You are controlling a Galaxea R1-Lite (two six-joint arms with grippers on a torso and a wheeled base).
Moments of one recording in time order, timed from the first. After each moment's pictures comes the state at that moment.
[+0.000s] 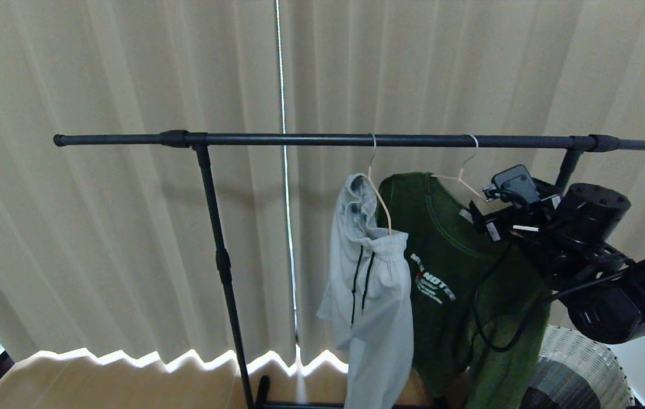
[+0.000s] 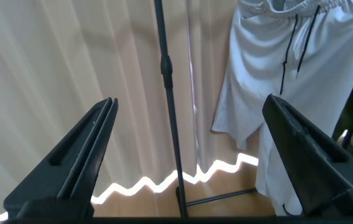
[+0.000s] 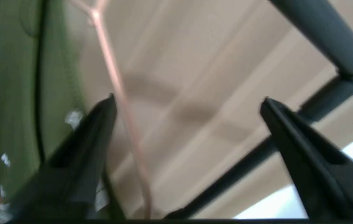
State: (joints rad) left arm 0.00 0.00 0.00 -0.05 -0.19 0.11; right arm 0.19 1.99 -0.73 -1.30 -0.32 -0.55
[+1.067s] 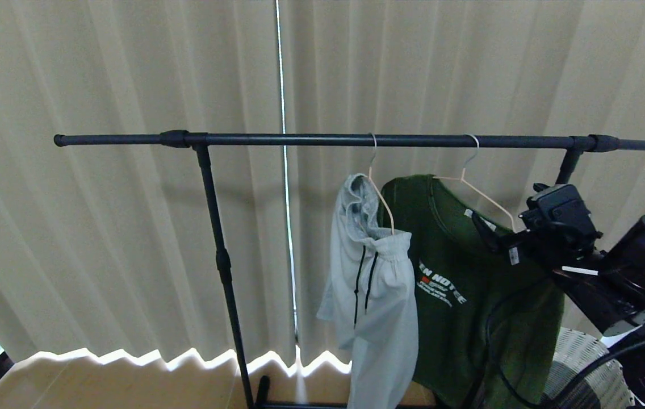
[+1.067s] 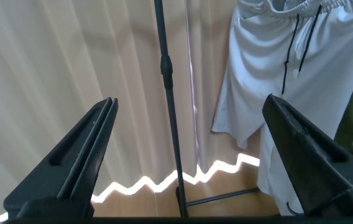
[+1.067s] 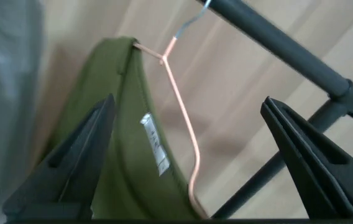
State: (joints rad) left arm 0.00 0.00 0.00 -0.05 -0.19 0.11; right arm 0.21 1.84 -0.40 -1.56 -0.09 -0.48
